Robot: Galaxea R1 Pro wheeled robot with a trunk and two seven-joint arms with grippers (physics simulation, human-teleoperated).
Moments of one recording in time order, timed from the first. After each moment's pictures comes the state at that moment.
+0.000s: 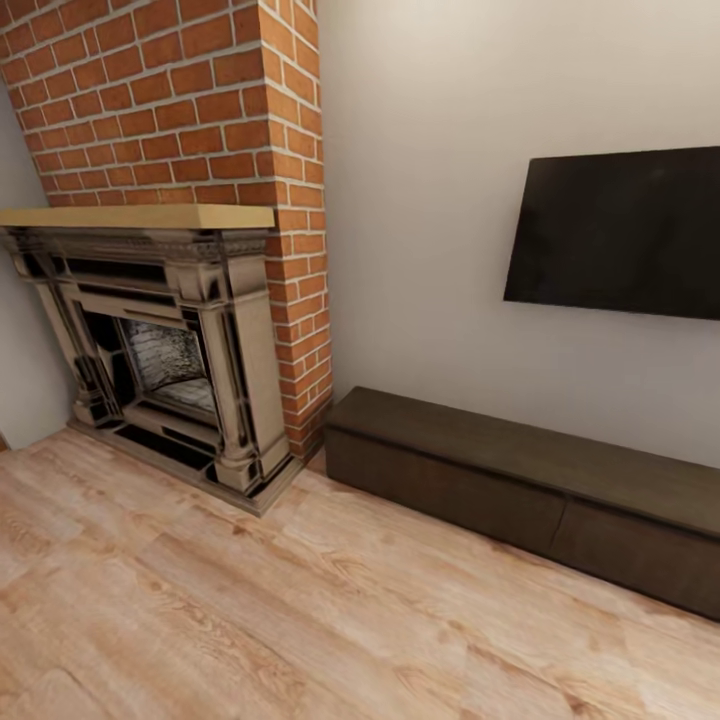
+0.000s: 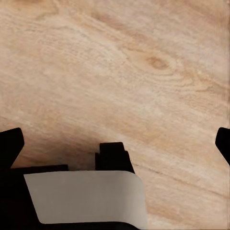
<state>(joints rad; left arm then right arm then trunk) -0.45 0.00 -1.27 -0.12 1.48 0.12 0.40 -0.40 0.04 0.52 0.07 -0.53 0.07 -0.10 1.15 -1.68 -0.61</state>
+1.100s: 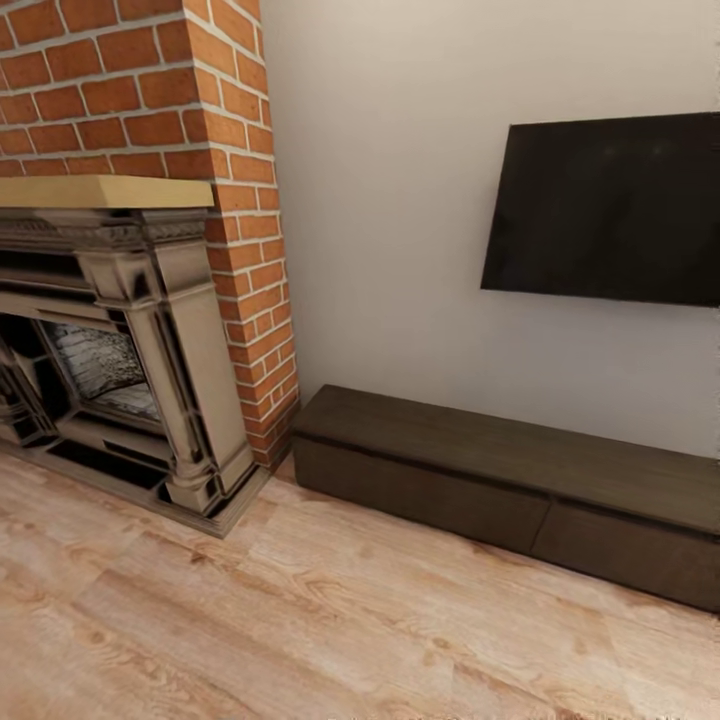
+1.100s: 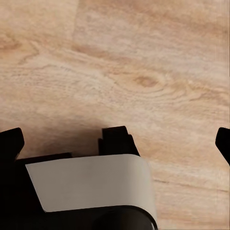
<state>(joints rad) -0.45 -0.01 -1.27 -0.12 1.48 0.11 0.40 -0.40 0.04 0.52 0.07 -0.61 0.08 -0.12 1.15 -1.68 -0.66</state>
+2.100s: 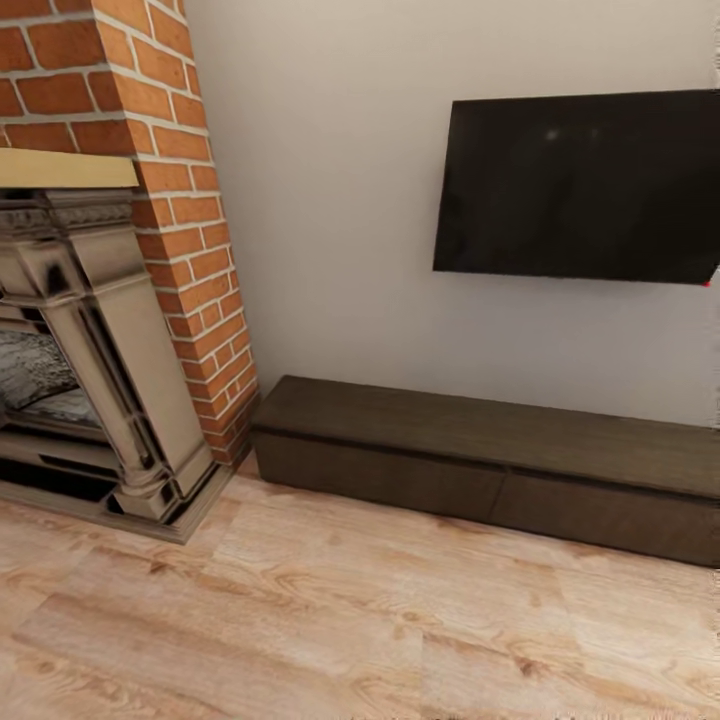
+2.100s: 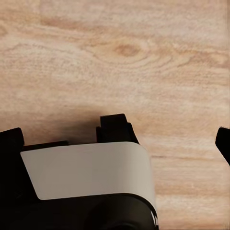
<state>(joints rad) -0.45 -0.01 -1.27 -0.12 1.48 0.11 0.40 -0.40 0.03 0.52 0.07 -0.61 0.08 -0.12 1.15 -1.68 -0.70</state>
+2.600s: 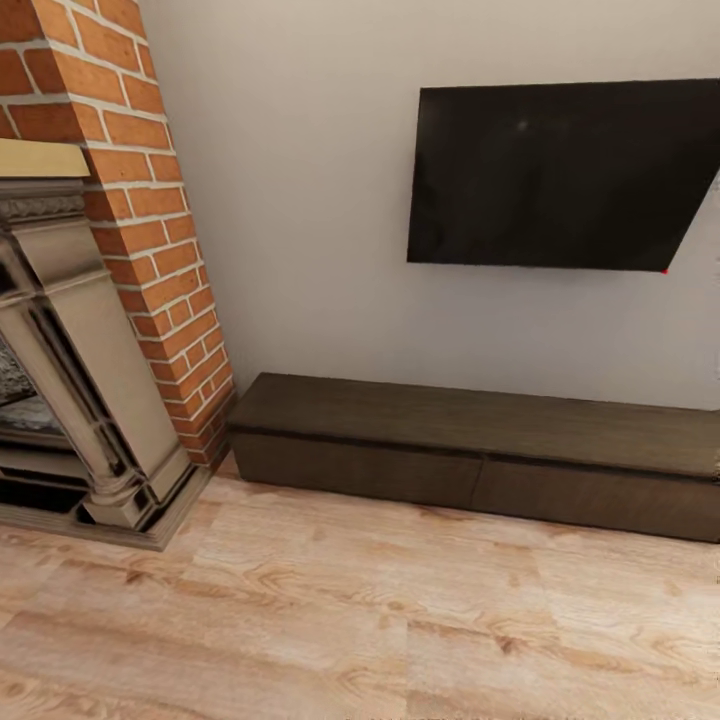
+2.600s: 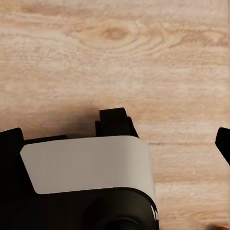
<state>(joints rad) -0.45 -0.01 -1.27 -0.13 1.48 0.11 0.40 -0.40 0.03 0.52 0.07 -0.61 0.08 -0.12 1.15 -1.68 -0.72</state>
